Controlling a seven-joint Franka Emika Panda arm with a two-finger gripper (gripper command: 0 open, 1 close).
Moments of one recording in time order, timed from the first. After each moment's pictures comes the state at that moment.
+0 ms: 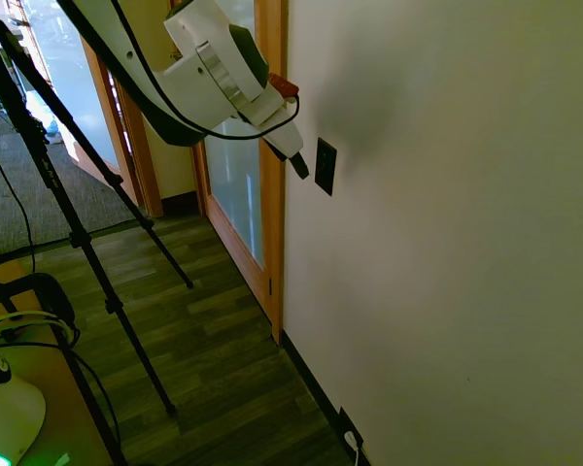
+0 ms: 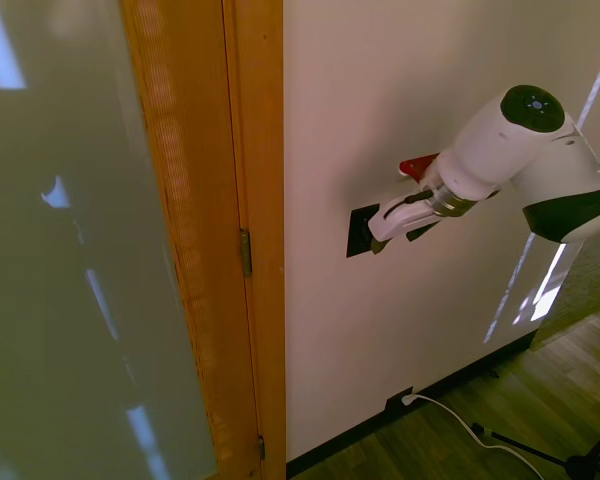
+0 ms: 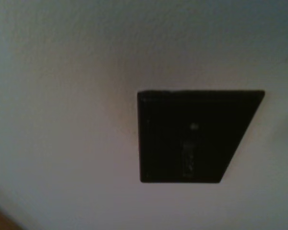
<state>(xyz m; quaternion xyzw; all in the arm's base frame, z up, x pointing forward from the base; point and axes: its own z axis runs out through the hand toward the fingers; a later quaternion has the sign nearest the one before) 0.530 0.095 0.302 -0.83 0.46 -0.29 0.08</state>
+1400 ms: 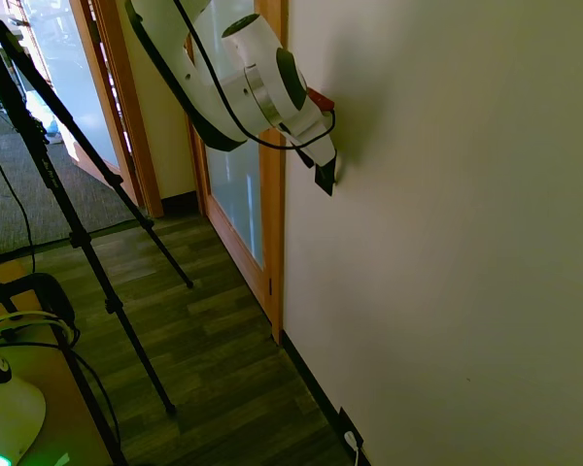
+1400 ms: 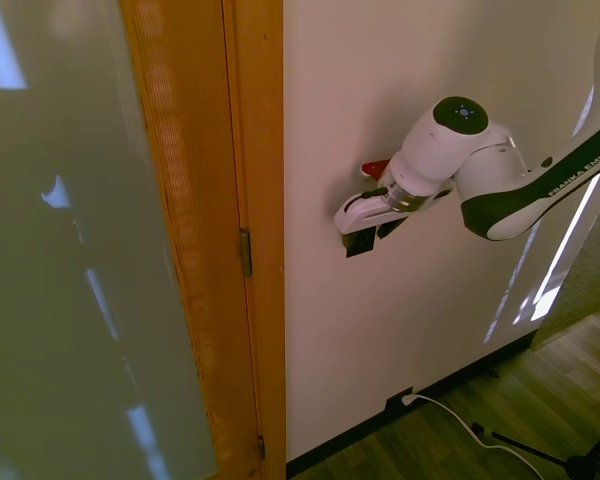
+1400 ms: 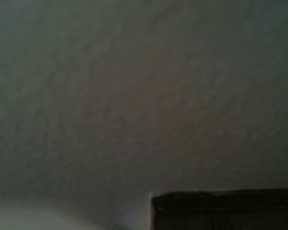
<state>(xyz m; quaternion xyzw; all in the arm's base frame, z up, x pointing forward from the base) 0.601 0.085 0.272 -0.83 0.48 -0.26 0.07</state>
